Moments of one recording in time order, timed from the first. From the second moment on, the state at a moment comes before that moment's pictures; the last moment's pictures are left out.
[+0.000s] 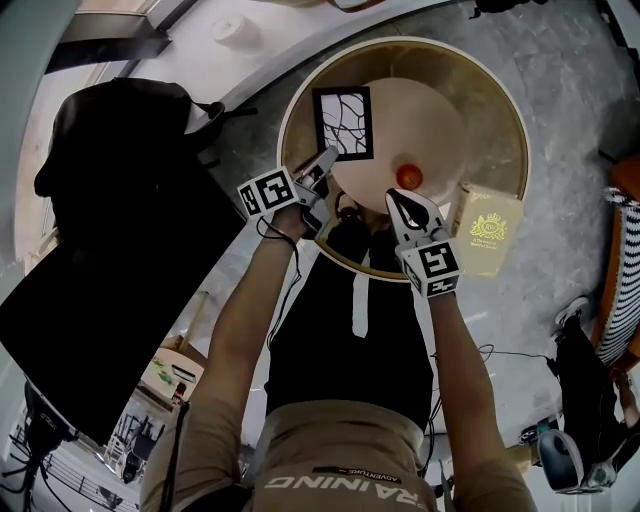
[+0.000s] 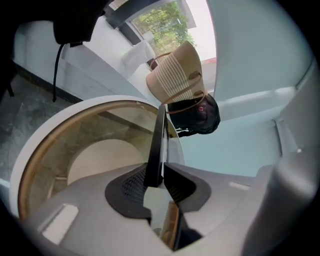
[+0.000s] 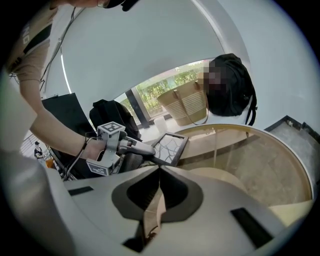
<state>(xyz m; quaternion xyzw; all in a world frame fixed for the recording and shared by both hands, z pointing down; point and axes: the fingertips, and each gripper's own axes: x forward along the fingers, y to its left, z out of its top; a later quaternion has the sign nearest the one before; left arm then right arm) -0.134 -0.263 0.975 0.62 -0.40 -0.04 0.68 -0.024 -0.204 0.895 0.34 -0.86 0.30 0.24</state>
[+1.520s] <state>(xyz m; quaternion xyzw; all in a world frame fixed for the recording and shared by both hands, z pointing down) -0.066 -0.171 0.769 0.79 -0.43 0.21 0.39 0.046 -0.118 0.733 0.32 -0.89 0.24 0.24</state>
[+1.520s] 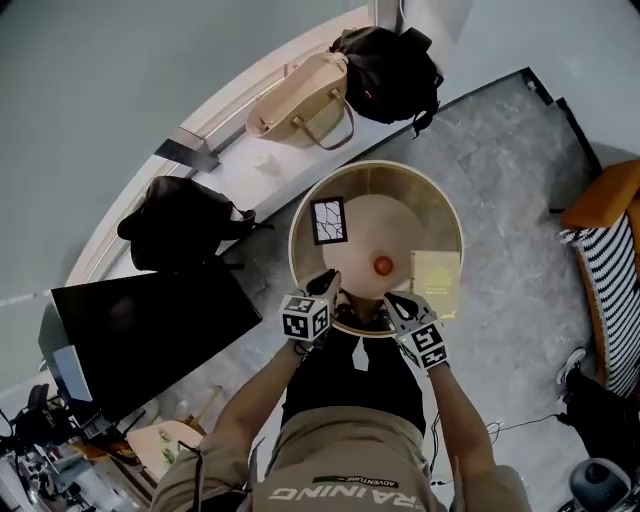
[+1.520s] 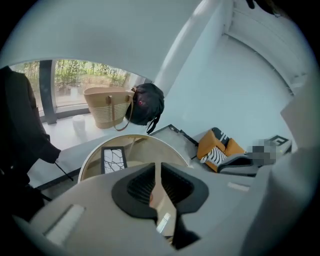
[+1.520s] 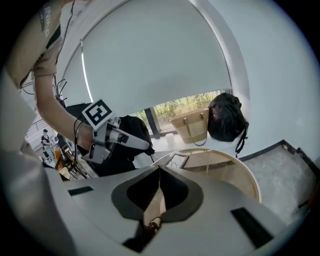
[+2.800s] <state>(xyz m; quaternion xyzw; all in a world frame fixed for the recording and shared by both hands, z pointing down) -0.044 -0.215 0.420 0.89 -0.43 0.06 0.11 0.079 -0.184 0.398 0.42 -0.90 -0.01 0.10</state>
